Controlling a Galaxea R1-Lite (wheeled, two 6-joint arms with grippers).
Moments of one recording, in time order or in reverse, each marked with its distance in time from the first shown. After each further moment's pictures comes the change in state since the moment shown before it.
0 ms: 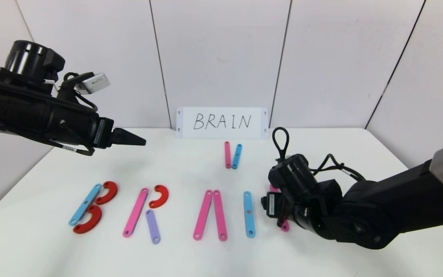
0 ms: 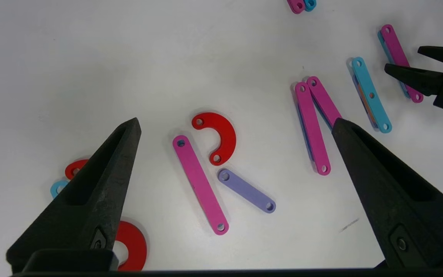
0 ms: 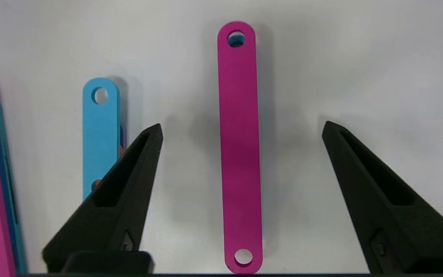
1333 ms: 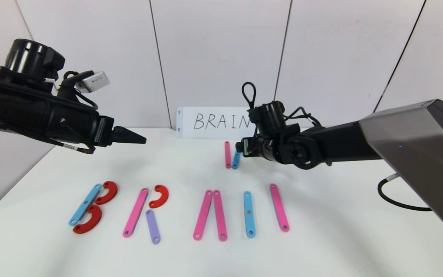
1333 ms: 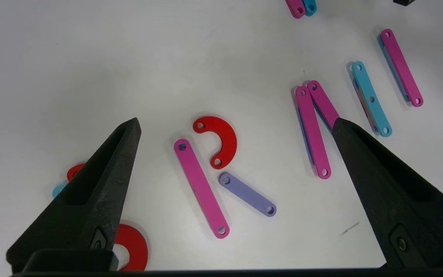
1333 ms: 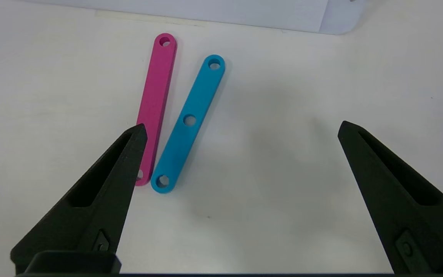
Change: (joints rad) left arm 0.001 0.004 -0.008 -0.007 0.001 -0.005; right arm -0.125 0.305 -0.699 0.103 0.086 -0.330
